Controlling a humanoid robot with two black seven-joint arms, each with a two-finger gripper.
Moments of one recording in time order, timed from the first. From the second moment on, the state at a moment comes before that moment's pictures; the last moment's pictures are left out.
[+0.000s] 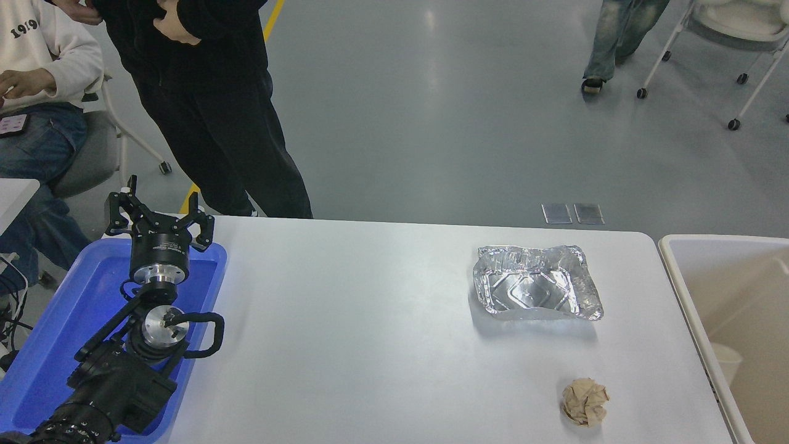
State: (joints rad) left arm -0.52 0.14 -1.19 -0.59 0.09 -0.33 -0.56; right arm 0.55 -0.50 -0.11 0.05 0.36 0.07 -0.12
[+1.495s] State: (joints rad) left arm -0.52 0.14 -1.19 -0.59 0.09 -0.33 -0.56; right arm 1.20 -1.16 -0.28 1.34 -0.47 0.09 -0.12
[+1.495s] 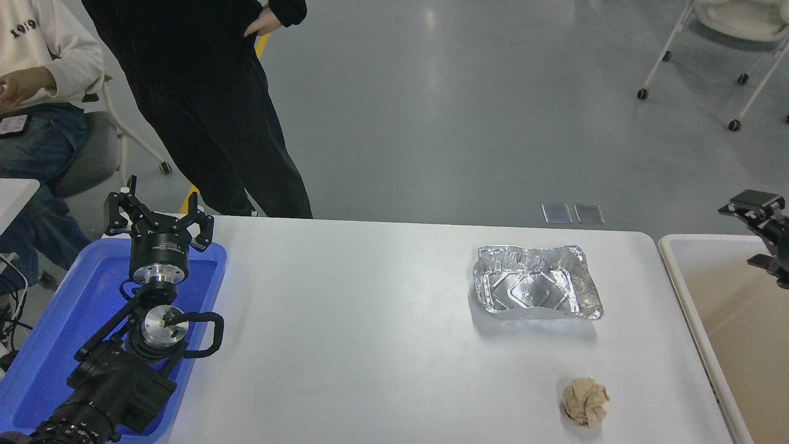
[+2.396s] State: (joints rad) left arm -0.52 0.14 -1.19 -0.59 0.09 -0.33 -0.56; right arm 2.19 -0.80 -1.23 1.61 -0.57 0.18 -0.08
